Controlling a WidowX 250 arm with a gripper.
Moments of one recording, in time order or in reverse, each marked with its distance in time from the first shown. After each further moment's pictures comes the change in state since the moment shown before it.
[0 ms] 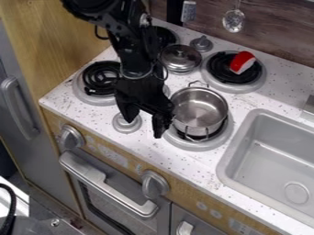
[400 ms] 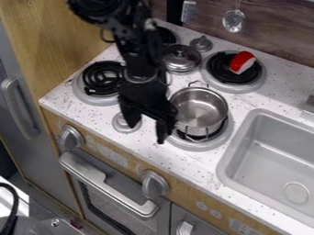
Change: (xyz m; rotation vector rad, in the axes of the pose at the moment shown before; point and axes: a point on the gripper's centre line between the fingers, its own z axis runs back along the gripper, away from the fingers) arm -0.002 -0.013 -0.003 -0.008 0.038 -0.014
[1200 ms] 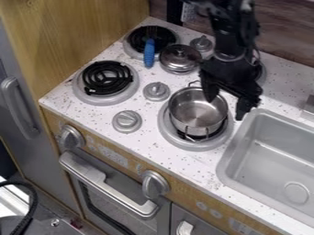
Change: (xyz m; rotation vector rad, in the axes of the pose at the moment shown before) arm 0.096 -0.077 0.000 -0.017 -0.123 -0.147
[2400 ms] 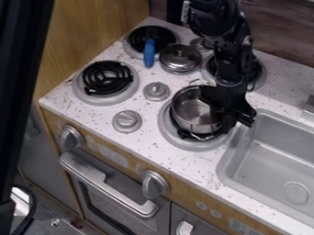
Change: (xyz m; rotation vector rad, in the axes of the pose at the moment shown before) arm -0.003 0.016 -0.060 -0.004 0.092 0.029
